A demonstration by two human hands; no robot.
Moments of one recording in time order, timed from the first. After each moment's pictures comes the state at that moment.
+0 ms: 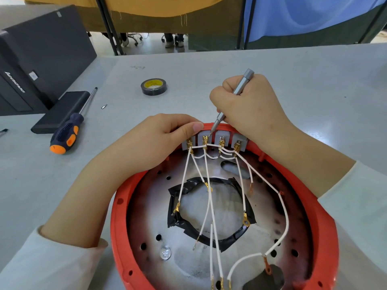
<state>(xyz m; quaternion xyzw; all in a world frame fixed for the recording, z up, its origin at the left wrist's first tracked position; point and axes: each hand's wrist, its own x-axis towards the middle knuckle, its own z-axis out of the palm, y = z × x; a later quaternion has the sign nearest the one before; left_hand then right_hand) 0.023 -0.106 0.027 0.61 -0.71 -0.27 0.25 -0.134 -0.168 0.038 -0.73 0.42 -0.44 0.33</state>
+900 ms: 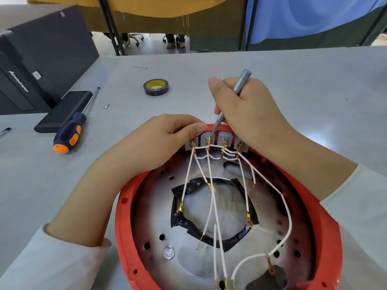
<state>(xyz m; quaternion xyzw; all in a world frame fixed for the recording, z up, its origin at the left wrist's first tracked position) 0.024 -0.106 0.027 0.60 -0.71 -0.26 0.26 -0.134 -0.165 0.036 -0.78 0.39 -0.41 0.26</state>
